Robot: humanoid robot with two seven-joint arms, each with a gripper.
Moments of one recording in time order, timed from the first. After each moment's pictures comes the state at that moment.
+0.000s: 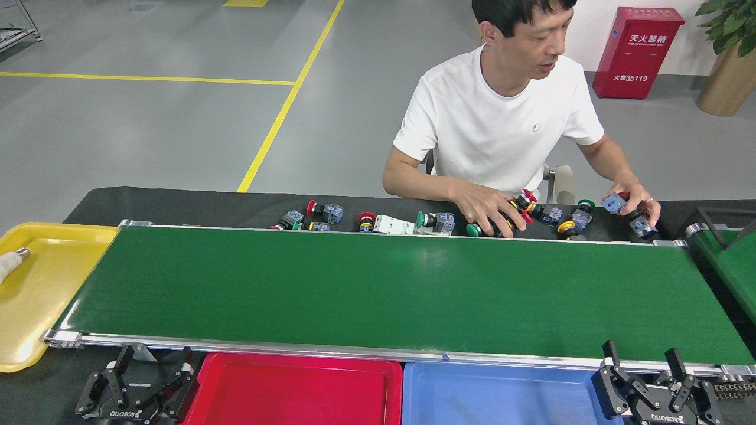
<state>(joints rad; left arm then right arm) 0.17 0.10 0.28 -1.56 -1.49 -0.31 0.10 0.29 -0.27 -0.02 -1.74 1.06 0.13 -0.18</state>
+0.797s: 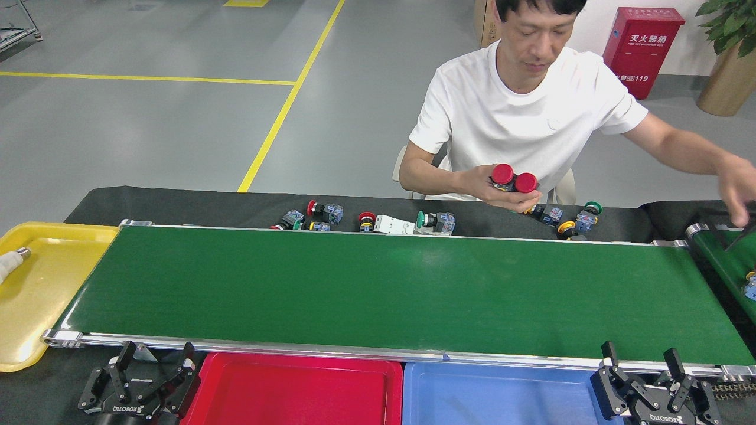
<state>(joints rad) 0.15 0.10 0.28 -1.54 -1.49 -0.31 0.10 0.29 -0.27 -0.01 -1.74 1.06 0.13 -0.18</state>
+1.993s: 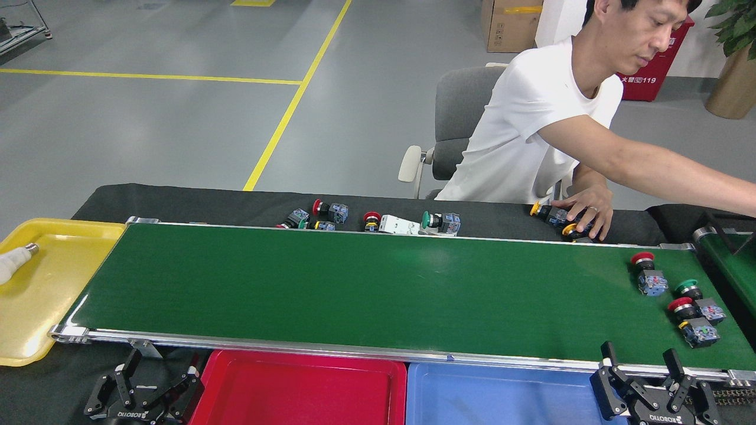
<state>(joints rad) 0.14 0.10 0.27 -1.50 -1.49 -0.32 0.10 0.29 -0.27 -0.01 -1.74 1.06 0.13 -0.16</state>
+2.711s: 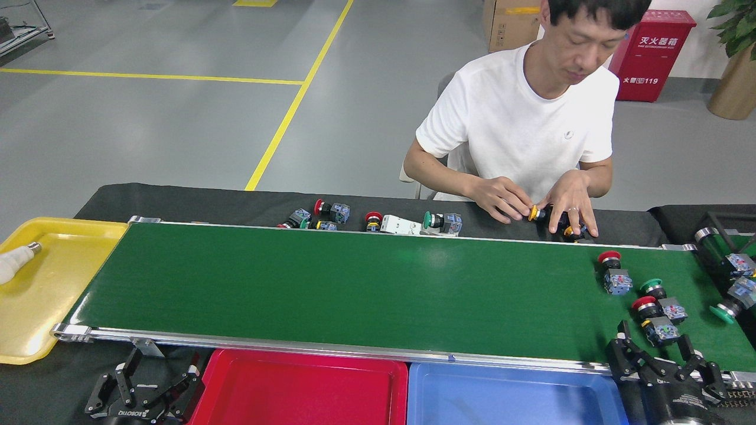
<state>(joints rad) 0.14 0.10 0.25 -1.49 -1.50 -0.32 0.10 0.04 -0.31 0.05 -1.46 1.01 0.22 0.00</state>
